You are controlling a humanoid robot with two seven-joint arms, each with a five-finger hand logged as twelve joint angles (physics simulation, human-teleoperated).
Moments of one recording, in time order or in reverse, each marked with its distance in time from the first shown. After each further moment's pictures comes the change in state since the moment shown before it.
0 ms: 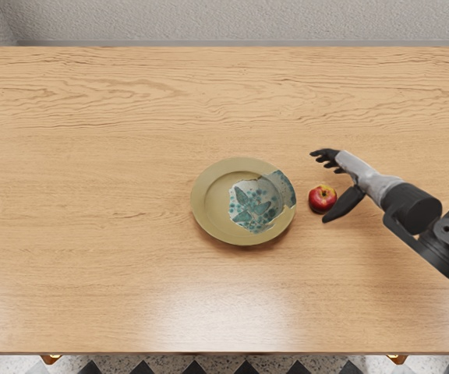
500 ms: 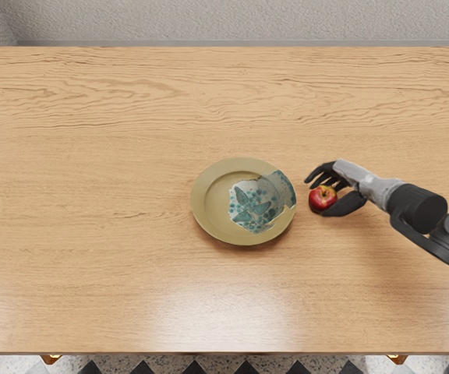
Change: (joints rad) left arm 0.000 0.000 0.000 0.000 0.000 0.000 0.000; right arm 0.009 -0.034 0.011 0.002 0.000 0.151 0.001
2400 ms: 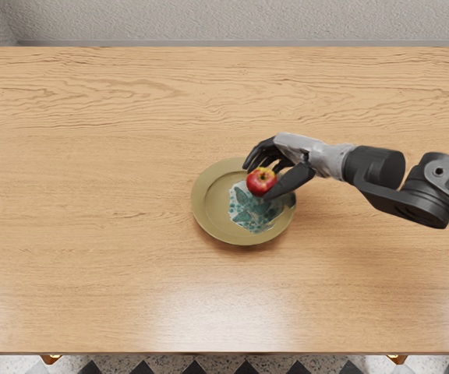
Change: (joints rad) left arm 0.000 0.000 0.000 0.000 0.000 0.000 0.000; right arm 0.073 0.150 0.219 0.014 0.111 0.289 -0.077
